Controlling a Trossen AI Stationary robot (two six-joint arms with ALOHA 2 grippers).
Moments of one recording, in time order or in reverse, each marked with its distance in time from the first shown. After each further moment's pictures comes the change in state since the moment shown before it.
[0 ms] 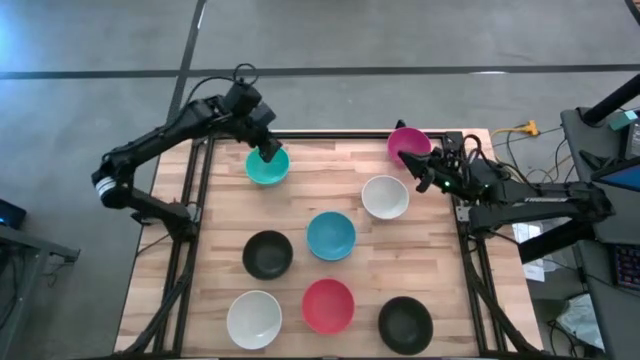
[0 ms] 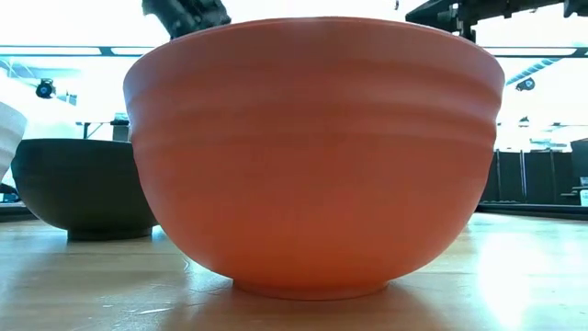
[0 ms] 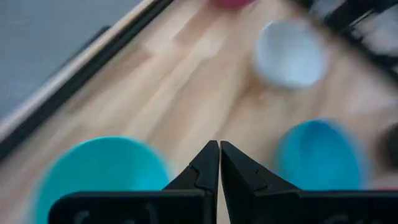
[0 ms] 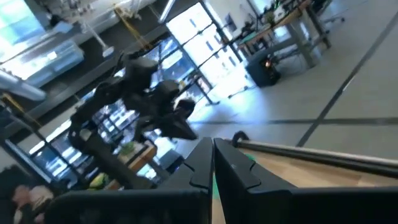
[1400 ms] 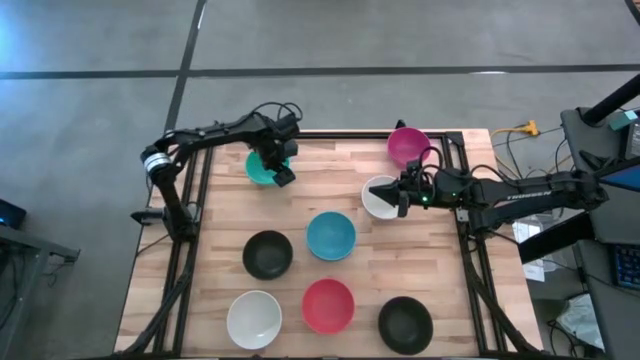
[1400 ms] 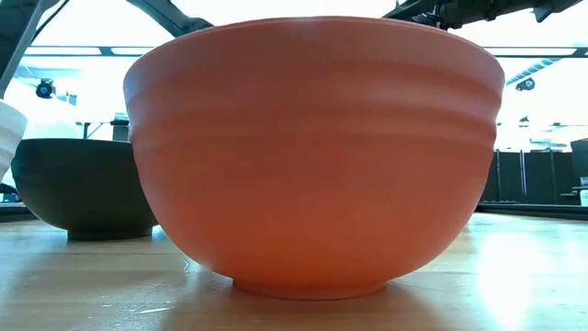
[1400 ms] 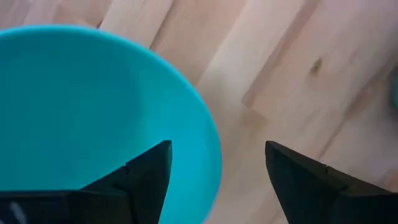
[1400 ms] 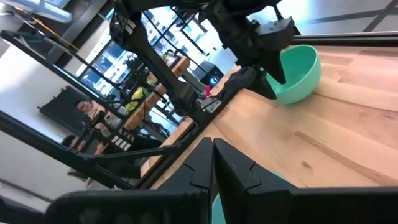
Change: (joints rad) left arm -0.068 0.403 -0.004 -0.154 -0.114 0.083; right arm 0.087 0.239 0.070 -0.076 -0.269 0.210
